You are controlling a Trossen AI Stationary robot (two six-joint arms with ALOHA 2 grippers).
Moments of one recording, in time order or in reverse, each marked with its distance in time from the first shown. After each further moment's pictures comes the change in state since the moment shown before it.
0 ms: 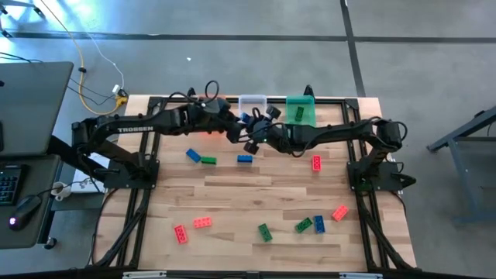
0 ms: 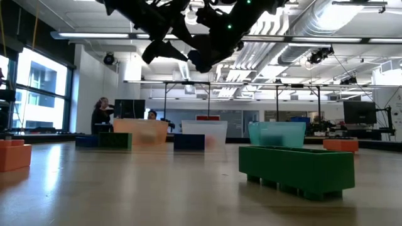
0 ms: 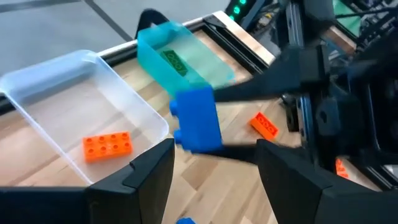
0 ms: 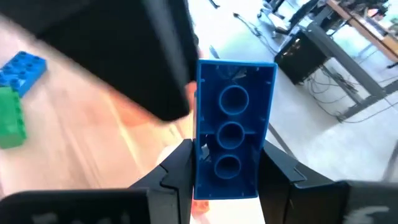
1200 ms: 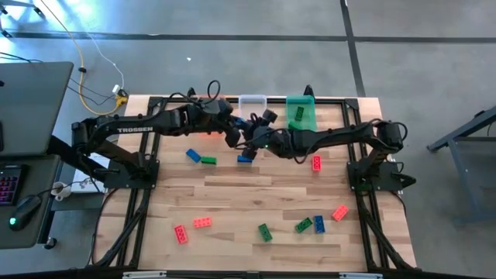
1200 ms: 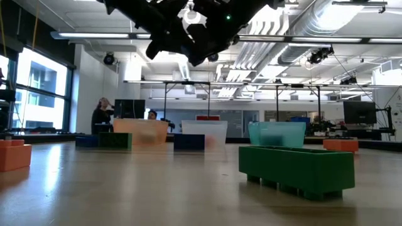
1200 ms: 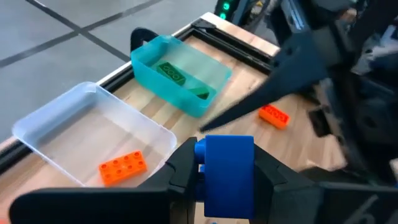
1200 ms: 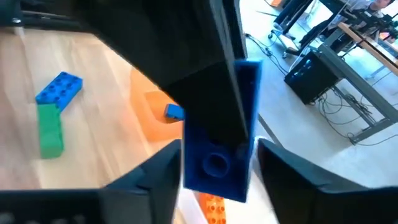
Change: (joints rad) left arm -0.001 -0.002 0.001 0.016 -0.006 0.228; right arm 0.057 -0.005 -0.001 0.069 -0.007 -0.046
